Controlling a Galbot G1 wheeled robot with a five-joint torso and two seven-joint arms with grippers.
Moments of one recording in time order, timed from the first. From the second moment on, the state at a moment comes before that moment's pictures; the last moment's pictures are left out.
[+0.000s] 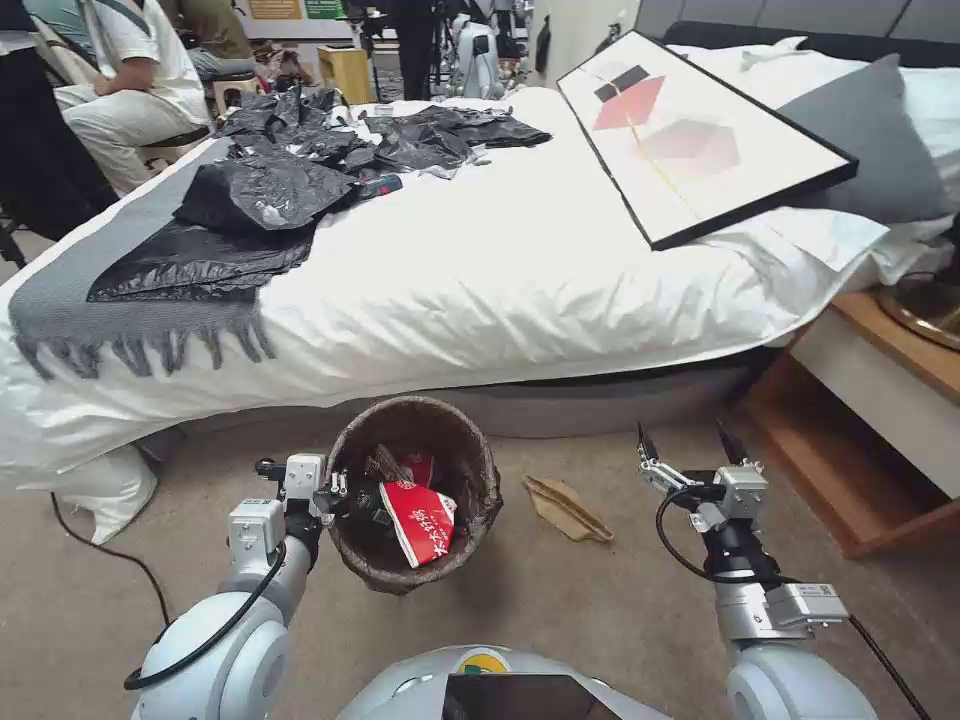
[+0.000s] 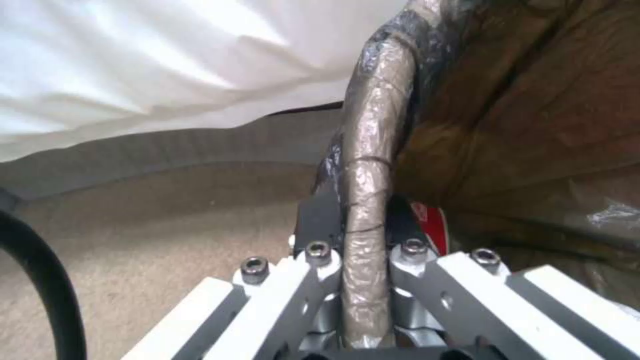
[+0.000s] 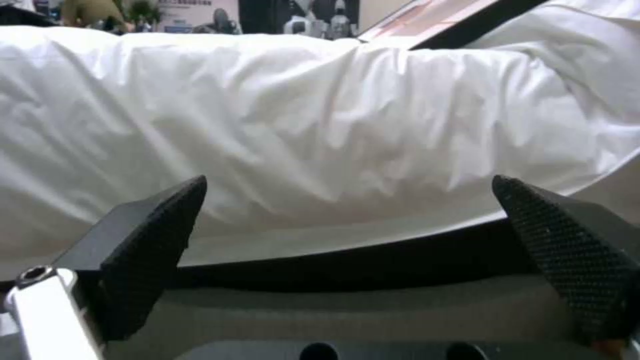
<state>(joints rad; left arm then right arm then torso) 1.71 -1.37 -0.54 -2.50 -0.25 0.71 -0.16 -1.87 1.39 0.72 2.32 0.23 0.15 0.00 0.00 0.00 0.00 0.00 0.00</state>
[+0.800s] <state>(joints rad) 1.71 -1.37 -0.54 -2.50 -0.25 0.70 -0.16 -1.83 1.24 0.73 2.28 0.39 -0.07 -0.05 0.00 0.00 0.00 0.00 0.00</state>
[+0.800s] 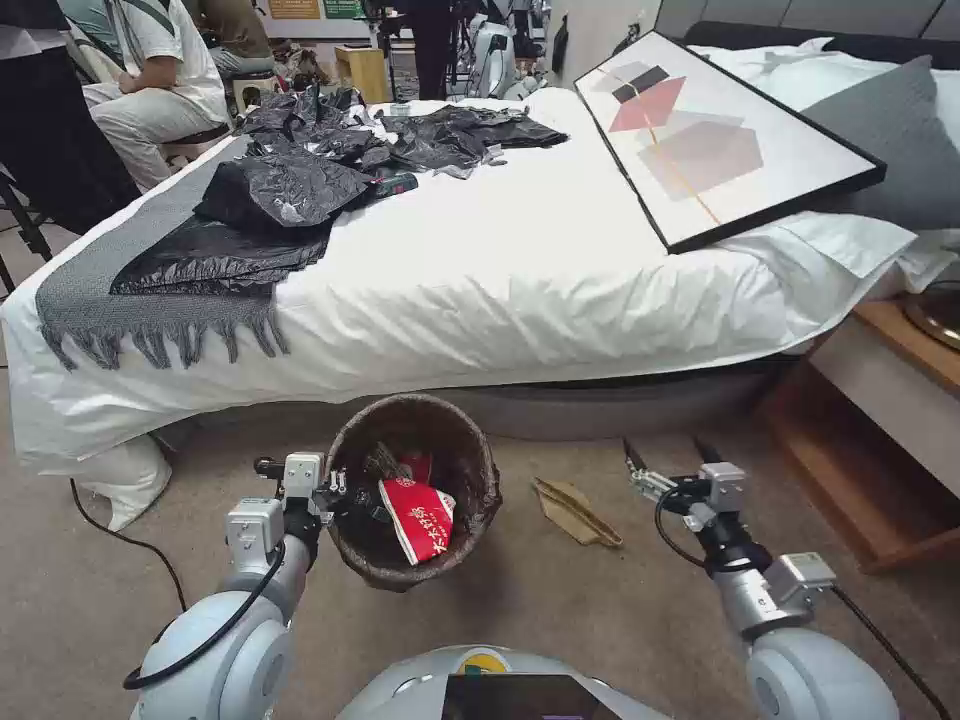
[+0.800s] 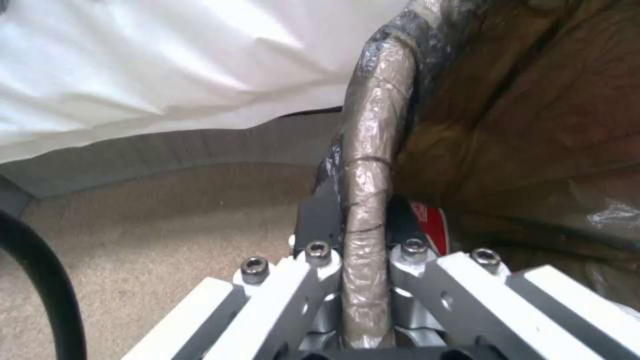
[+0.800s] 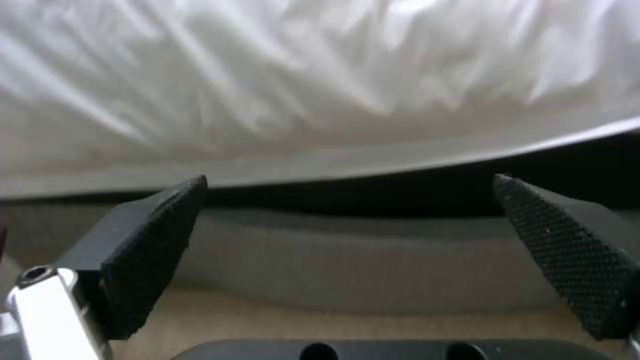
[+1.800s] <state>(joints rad) 1.72 -1.37 -0.55 -2.50 -0.26 0.70 -0.17 -1.46 0.97 0.40 1.83 0.48 -0.33 -0.11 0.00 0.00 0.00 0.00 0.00</state>
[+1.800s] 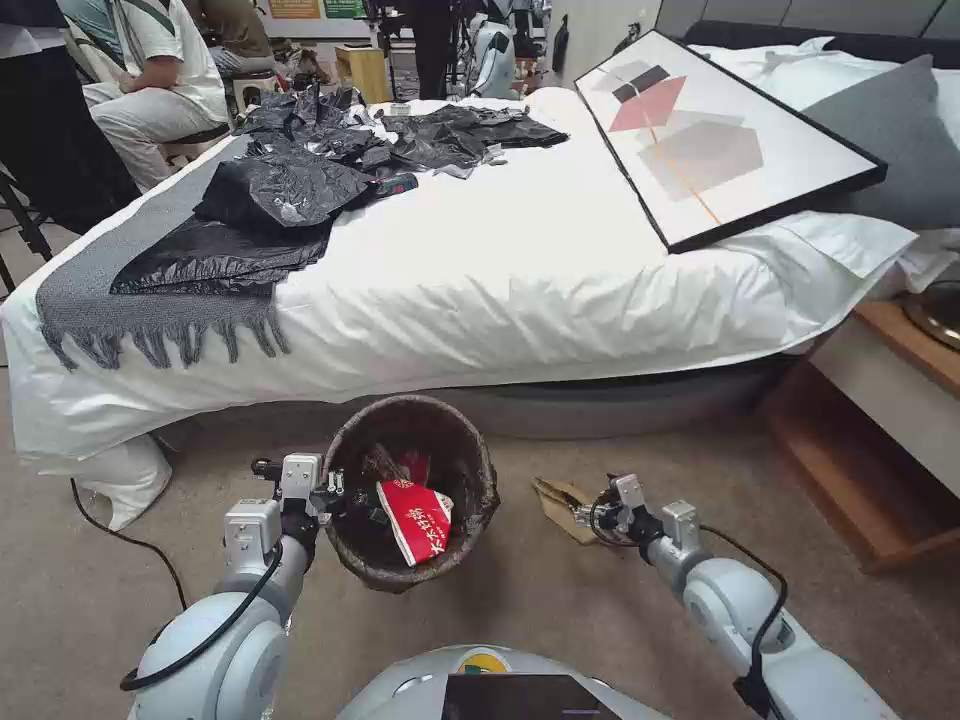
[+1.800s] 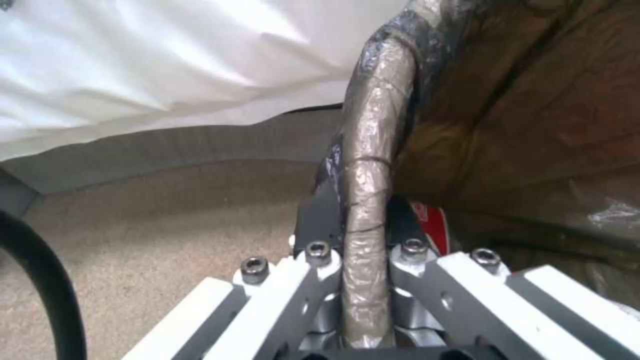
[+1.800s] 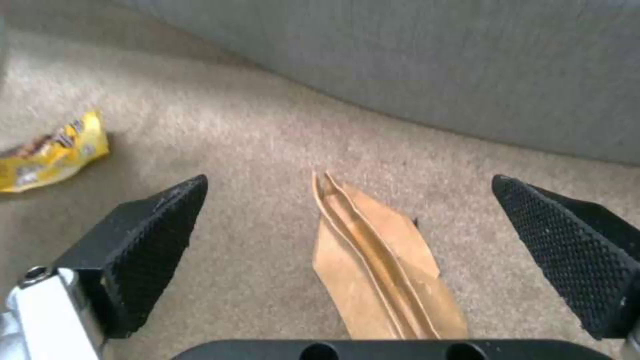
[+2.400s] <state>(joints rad) 1.73 -1.37 -0.55 -2.50 -0.26 0.70 -0.17 -1.29 1.00 0.26 1.51 0.46 -0.32 -0.10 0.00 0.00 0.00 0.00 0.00</state>
